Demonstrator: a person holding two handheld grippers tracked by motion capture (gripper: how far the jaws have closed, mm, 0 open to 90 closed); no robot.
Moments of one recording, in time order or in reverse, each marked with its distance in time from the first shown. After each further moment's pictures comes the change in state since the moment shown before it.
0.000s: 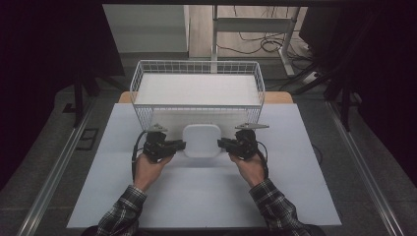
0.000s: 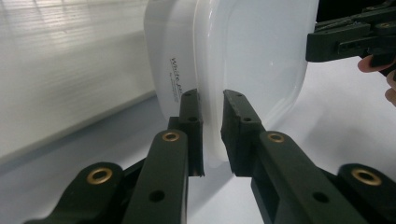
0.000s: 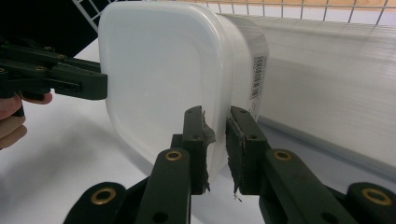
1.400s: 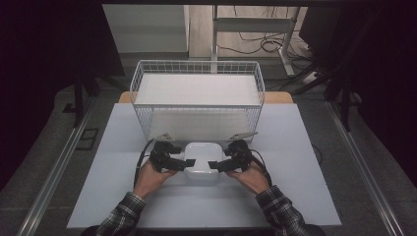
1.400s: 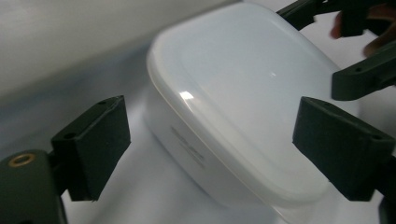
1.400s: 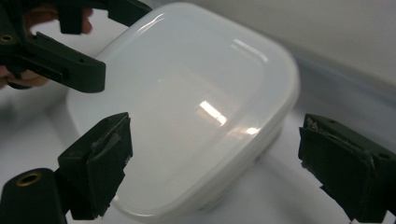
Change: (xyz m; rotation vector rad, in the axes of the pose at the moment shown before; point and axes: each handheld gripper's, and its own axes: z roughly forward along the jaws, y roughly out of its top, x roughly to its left) left arm -0.005 -0.027 0.020 0.102 -0.158 0.064; right arm 0.008 -0.027 0.014 0.196 0.110 -0.096
